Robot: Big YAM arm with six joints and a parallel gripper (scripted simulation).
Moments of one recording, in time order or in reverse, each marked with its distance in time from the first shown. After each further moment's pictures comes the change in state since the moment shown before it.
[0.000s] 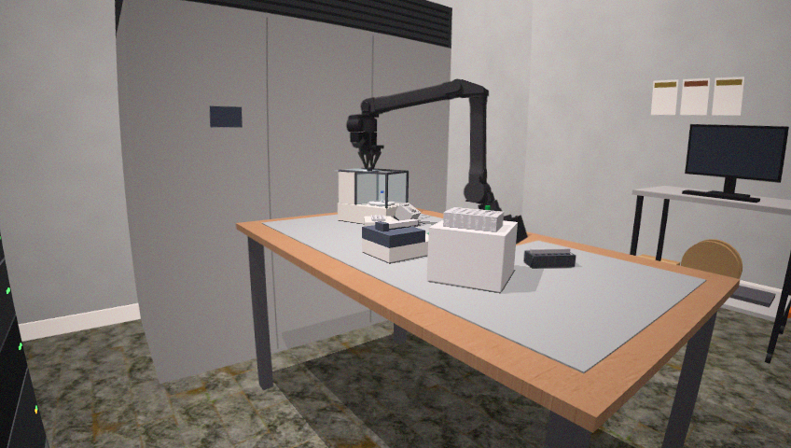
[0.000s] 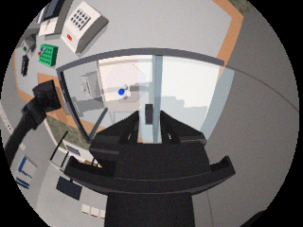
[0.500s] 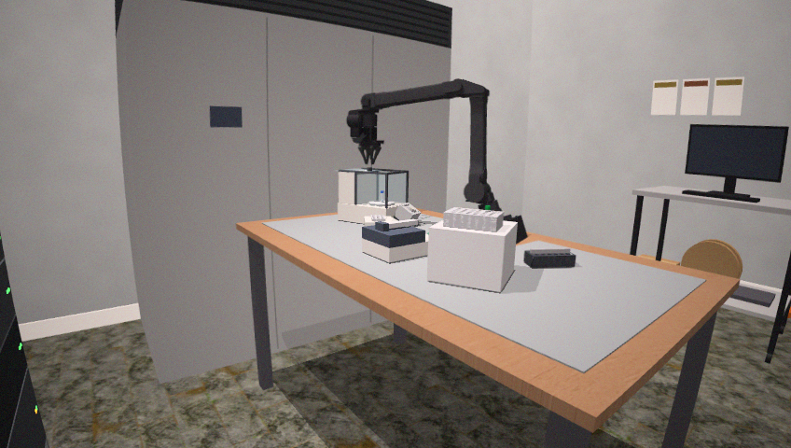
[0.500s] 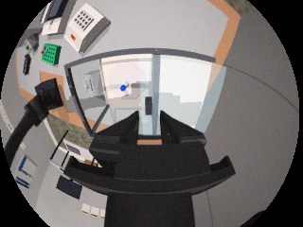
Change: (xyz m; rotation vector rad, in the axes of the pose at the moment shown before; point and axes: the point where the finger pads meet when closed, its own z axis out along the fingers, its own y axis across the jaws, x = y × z) arm 0.001 -0.001 -0.020 0.000 0.000 0.000
